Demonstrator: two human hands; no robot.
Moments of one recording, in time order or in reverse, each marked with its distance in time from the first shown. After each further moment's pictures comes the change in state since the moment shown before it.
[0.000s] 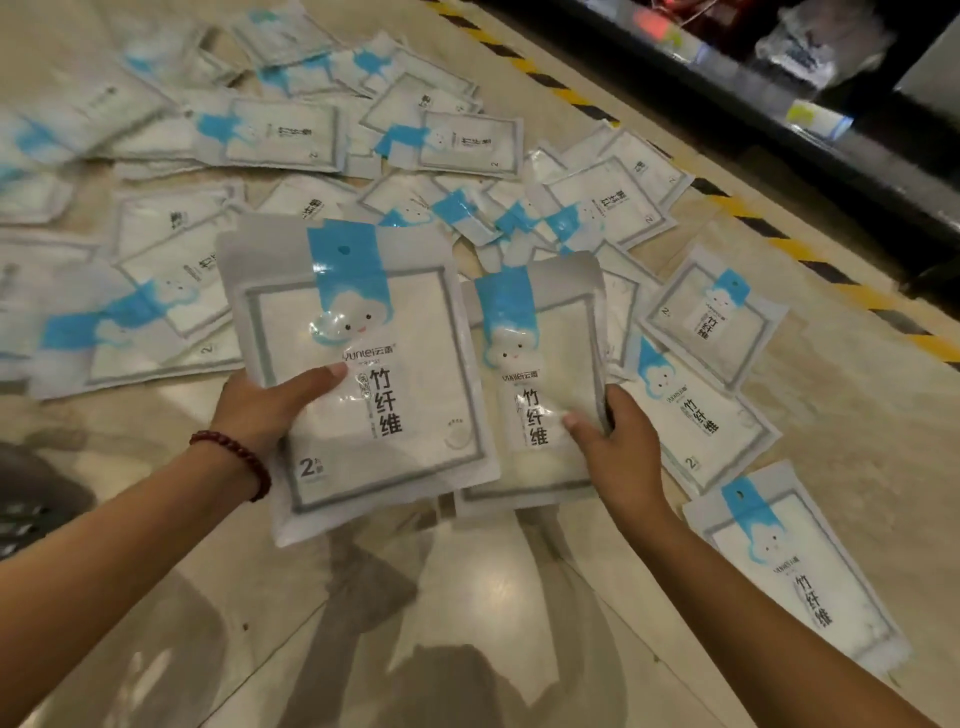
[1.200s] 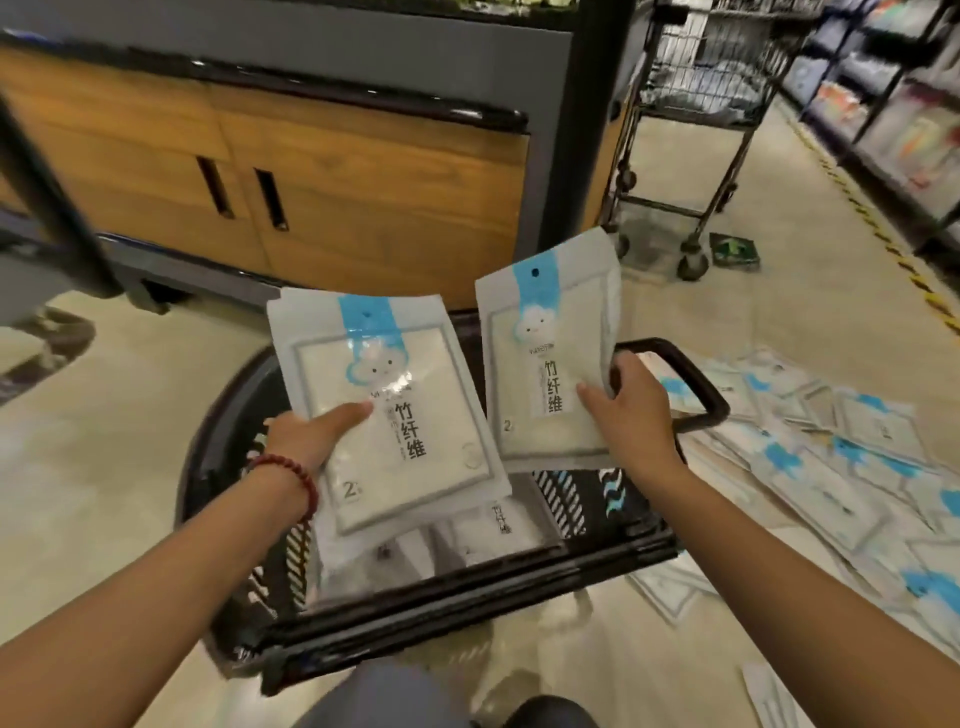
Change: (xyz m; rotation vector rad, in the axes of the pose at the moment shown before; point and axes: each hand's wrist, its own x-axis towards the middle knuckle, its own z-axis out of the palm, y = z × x) left_hand -0.264 0.149 -0.373 -0.513 1.117 0.122; right_hand -0.107 -0.516 0.248 0.074 -0.805 -0.941
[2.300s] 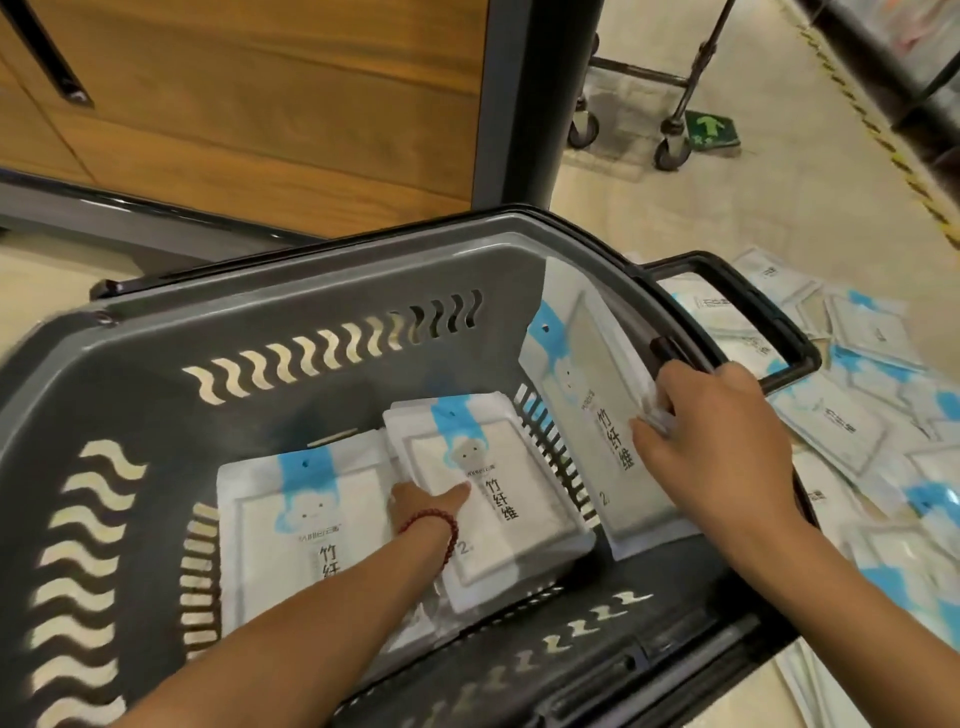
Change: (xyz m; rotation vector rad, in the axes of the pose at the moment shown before) left_hand 0.114 -0.209 0.143 0.541 -0.051 -0.366; right_hand 0.003 0.059 0.028 -0.698 -0.061 -0.006
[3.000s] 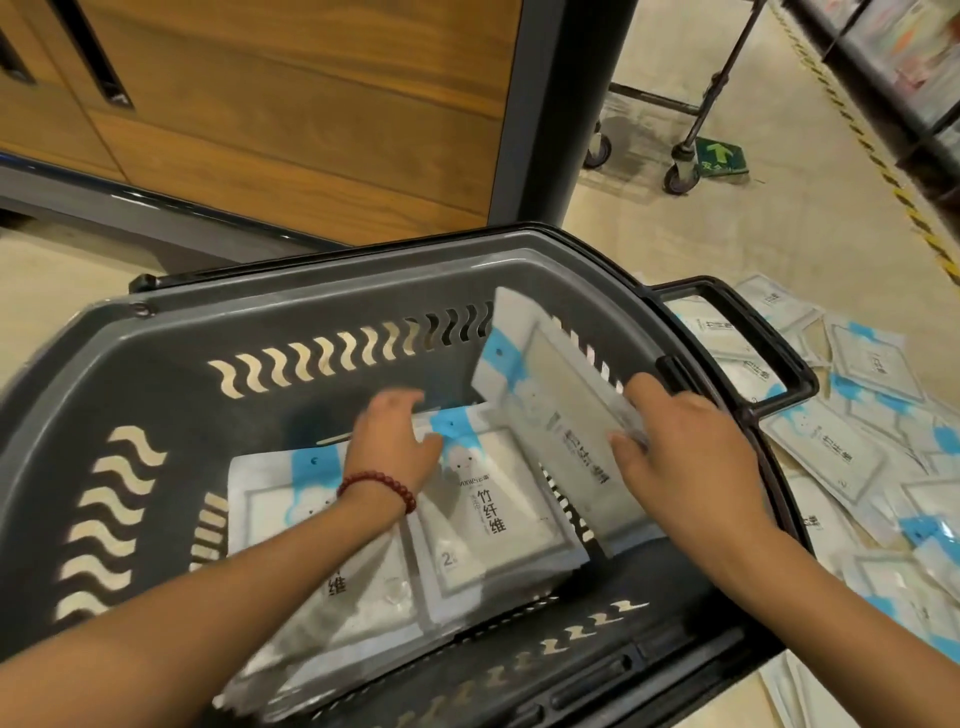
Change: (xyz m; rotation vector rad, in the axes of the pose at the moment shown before) left_hand -0.035 0.062 -0.071 0.486 0.161 0.733; right_hand -0.004 -0.021 -0.011 -0.028 -0.095 -0.146
